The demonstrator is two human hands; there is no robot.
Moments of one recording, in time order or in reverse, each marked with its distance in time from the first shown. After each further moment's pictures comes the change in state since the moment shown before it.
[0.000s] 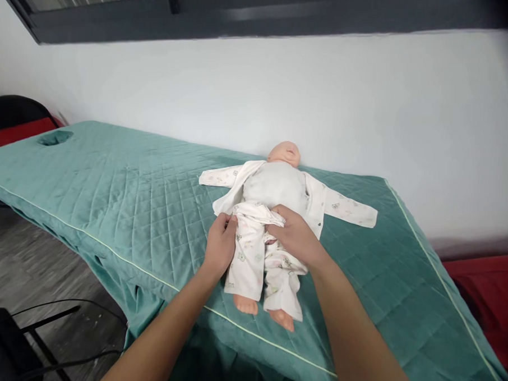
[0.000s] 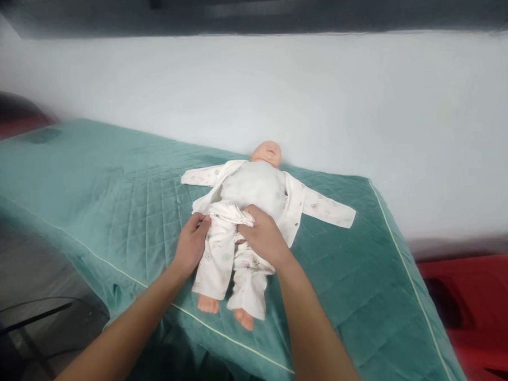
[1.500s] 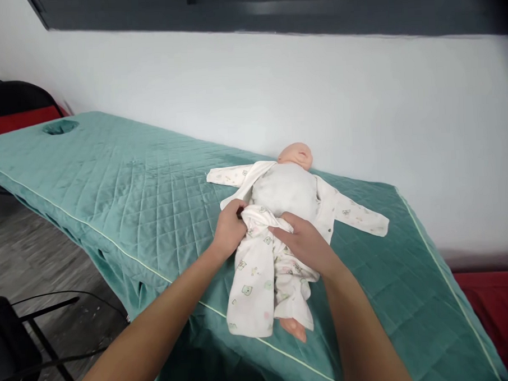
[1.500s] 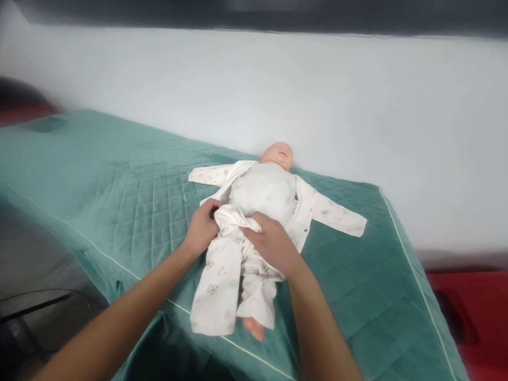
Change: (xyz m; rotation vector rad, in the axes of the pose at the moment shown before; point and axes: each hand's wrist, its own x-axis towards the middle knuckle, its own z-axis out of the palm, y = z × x) left_hand 0.040 -0.002 -0.004 0.040 -0.083 0.135; right_hand -0.001 -0.013 -0.003 -0.352 -0.055 -0.070
